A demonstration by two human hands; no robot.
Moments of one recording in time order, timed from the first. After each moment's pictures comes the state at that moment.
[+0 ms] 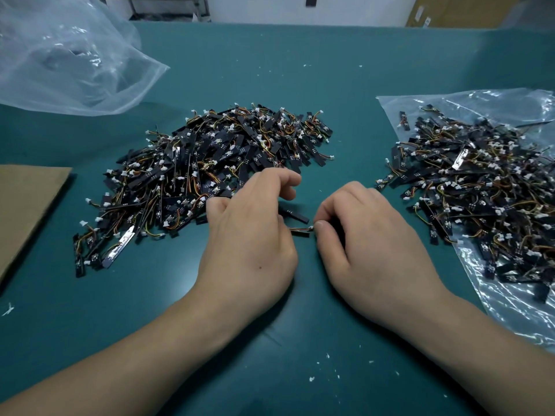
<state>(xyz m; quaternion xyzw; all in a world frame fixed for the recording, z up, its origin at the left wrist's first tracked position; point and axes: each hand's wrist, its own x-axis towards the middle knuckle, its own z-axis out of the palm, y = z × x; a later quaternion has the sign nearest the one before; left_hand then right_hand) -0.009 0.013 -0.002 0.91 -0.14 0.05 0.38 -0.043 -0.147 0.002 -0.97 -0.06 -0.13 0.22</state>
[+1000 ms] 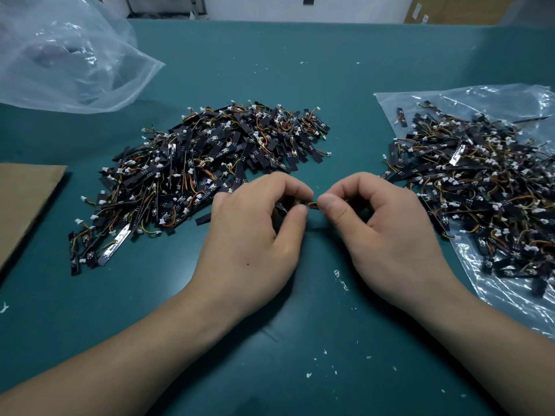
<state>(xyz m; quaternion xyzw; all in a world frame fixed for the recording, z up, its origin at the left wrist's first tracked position) -0.012 0.011 0.005 0.87 -0.18 0.08 0.46 -0.038 -0.158 0.001 -0.88 0.00 -0.16 0.45</state>
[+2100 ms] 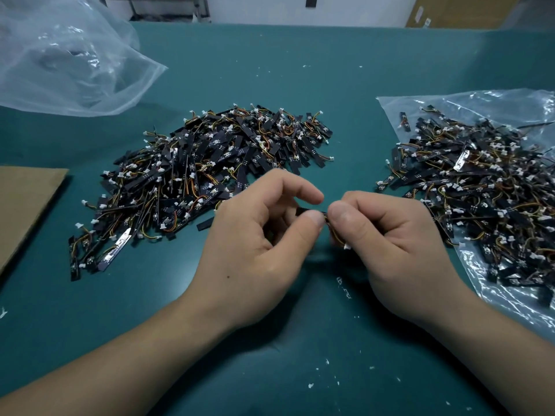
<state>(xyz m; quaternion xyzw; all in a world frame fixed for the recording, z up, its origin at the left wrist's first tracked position) -0.014 0.017 0.008 0.75 -0.25 0.03 0.61 -0.042 -0.159 0.009 -0.83 -0.11 -0.11 0.54</state>
